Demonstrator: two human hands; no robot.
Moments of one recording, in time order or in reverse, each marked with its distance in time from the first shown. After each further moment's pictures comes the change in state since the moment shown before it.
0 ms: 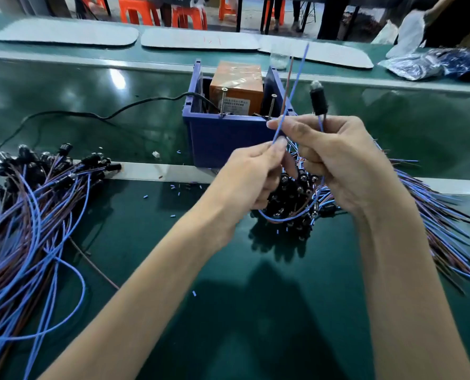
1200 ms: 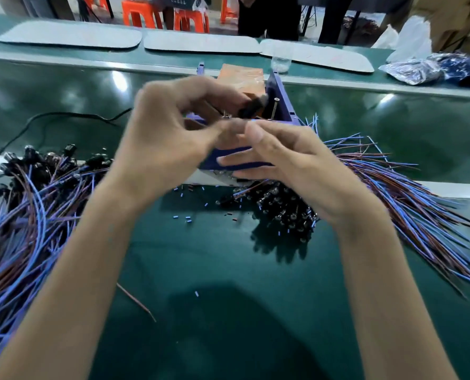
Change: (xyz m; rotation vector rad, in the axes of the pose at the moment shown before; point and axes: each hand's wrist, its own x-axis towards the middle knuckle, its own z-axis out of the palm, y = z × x) left_hand -0.012 0.029 -0.068 0.575 0.262 0.596; right_hand -0.010 -0.004 0.030 0.023 -0.424 -0.095
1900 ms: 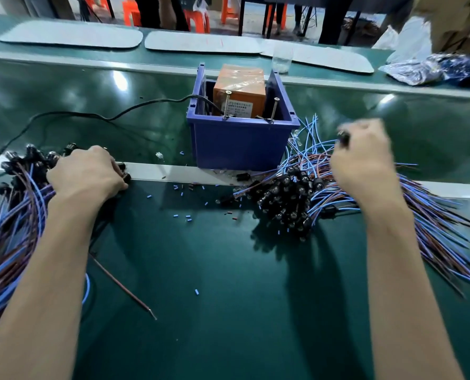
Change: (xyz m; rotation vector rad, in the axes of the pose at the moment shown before) left_hand -0.016 -0.119 -0.051 0.971 -0.072 -0.955; right_hand -0.003 0.017 -0.063 -1.072 0.733 0.302
